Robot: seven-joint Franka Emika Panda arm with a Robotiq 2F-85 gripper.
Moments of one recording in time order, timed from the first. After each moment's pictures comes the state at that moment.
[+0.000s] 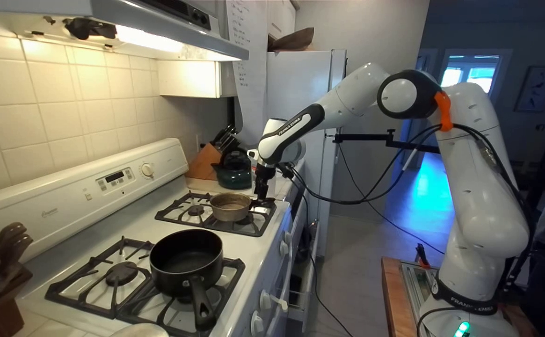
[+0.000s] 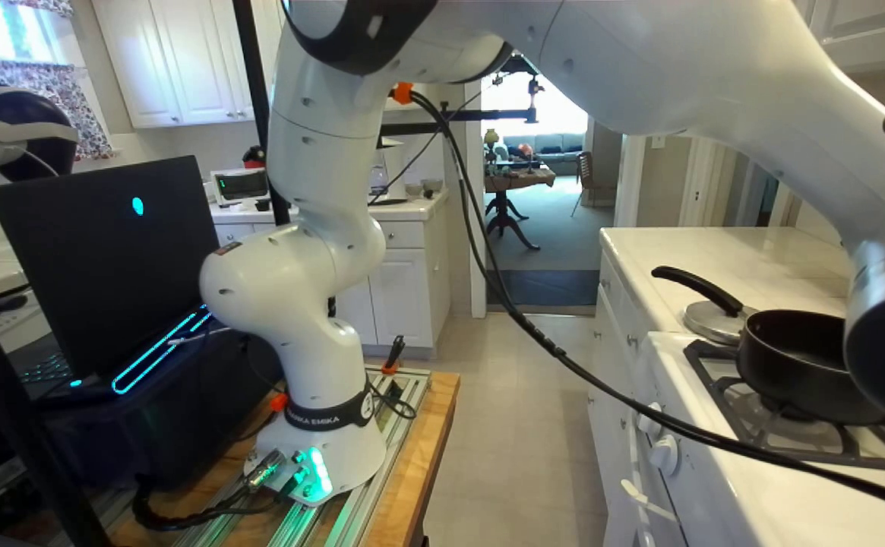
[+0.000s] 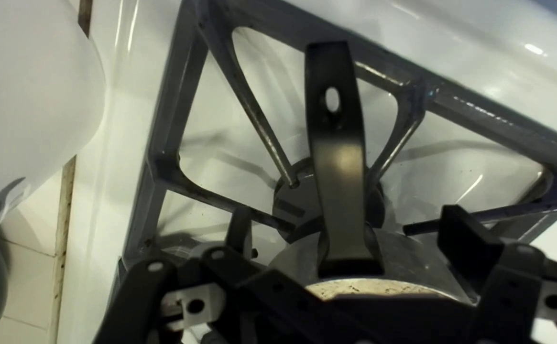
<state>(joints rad) -0.33 0.44 -0.06 -1.85 0.18 2.51 -0.97</state>
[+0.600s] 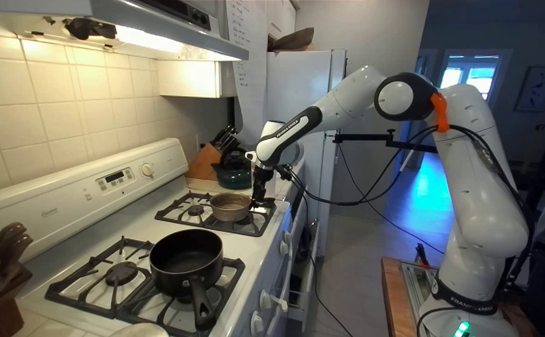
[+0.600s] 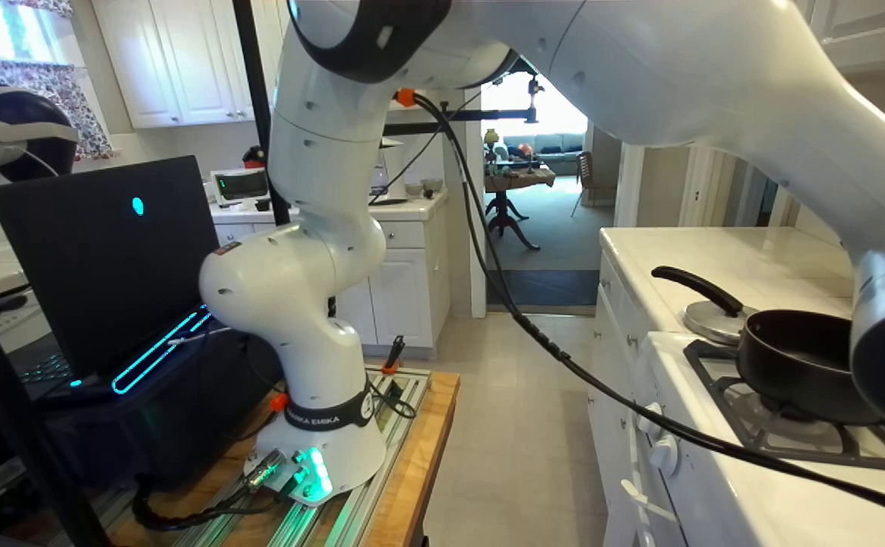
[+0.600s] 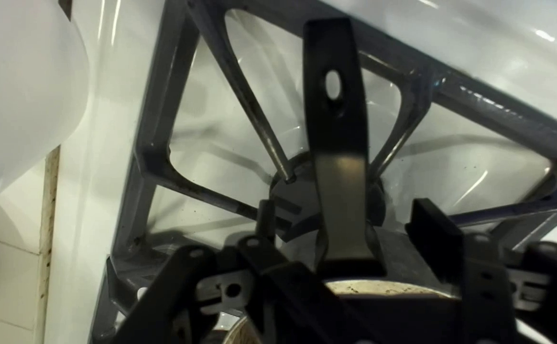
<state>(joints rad) -0.34 0.46 -0.04 -1.84 0.18 2.52 -0.97</state>
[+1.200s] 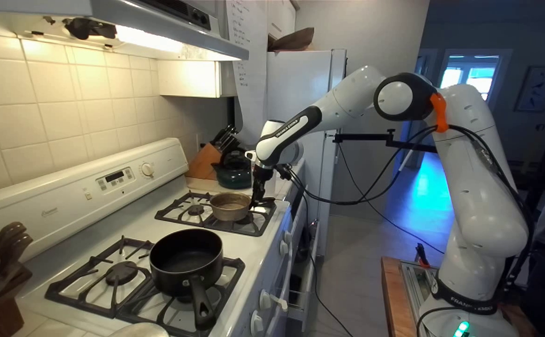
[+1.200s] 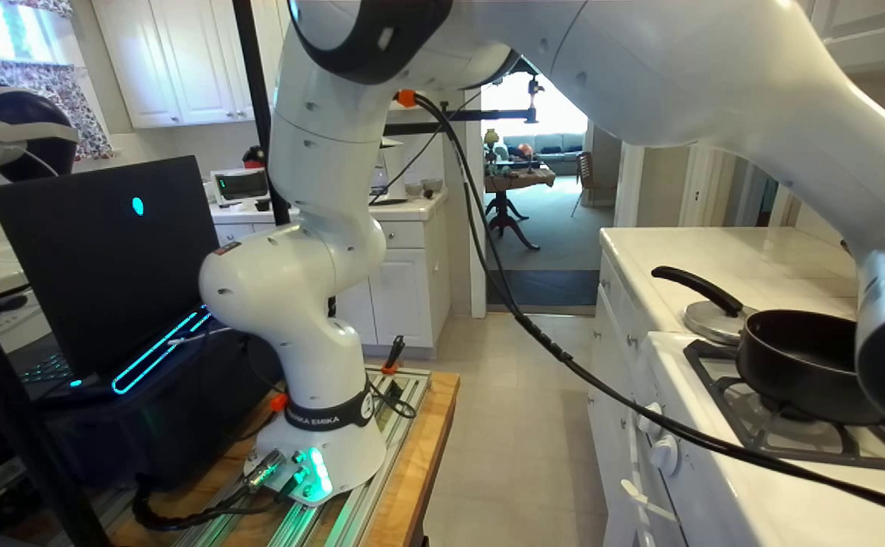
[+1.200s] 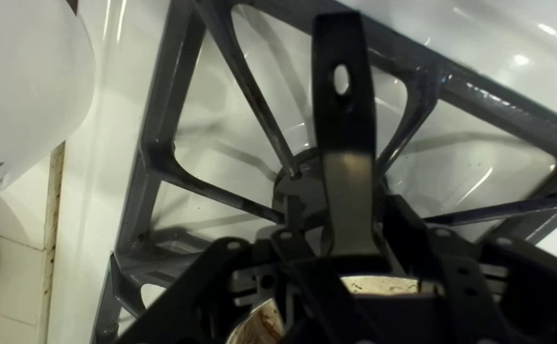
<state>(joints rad) -0.34 0.47 -0.04 -1.83 0.18 2.52 -0.98</state>
